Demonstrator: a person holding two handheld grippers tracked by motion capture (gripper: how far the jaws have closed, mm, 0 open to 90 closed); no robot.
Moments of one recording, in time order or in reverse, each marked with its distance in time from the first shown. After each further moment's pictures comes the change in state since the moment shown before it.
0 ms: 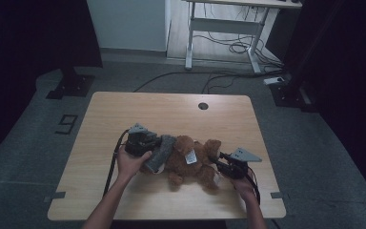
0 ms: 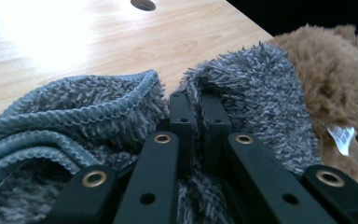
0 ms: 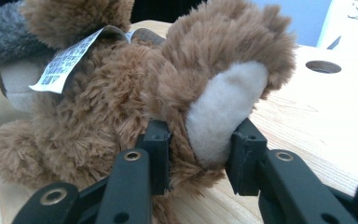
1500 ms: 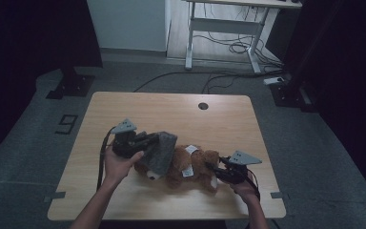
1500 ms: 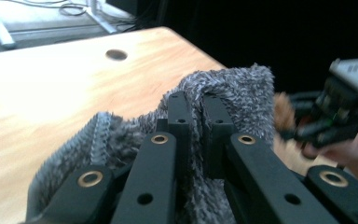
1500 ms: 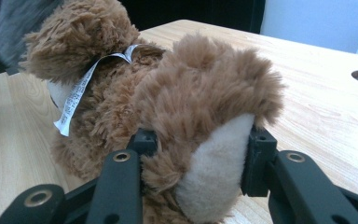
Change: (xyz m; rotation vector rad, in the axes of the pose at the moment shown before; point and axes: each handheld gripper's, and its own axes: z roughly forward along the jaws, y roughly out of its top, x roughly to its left) left arm -0.036 0.037 -0.065 -0.121 -0.078 0.054; right arm 0.021 0.013 -0.013 0.019 0.121 -0.032
